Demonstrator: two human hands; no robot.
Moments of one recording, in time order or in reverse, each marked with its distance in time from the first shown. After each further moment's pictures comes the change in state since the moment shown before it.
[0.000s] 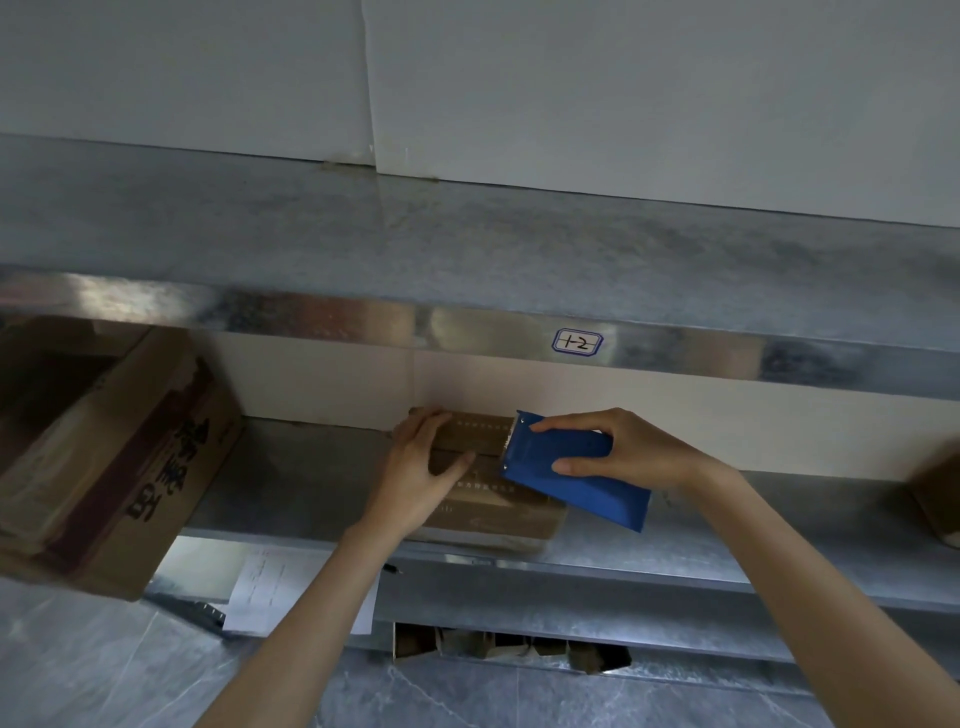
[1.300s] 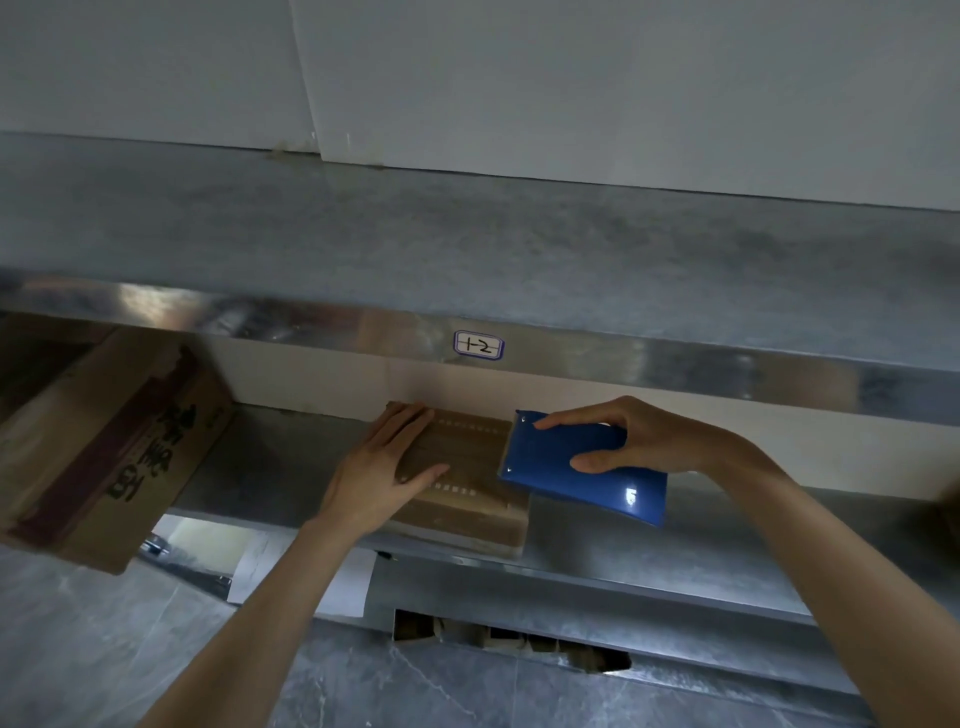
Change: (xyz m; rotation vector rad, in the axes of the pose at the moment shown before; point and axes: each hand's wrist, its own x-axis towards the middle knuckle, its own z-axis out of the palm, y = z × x) left_hand -0.001 0.004 0.004 0.351 -0.095 0.031; right_hand -0.004 0.040 -0.060 0.050 -0.249 -0.067
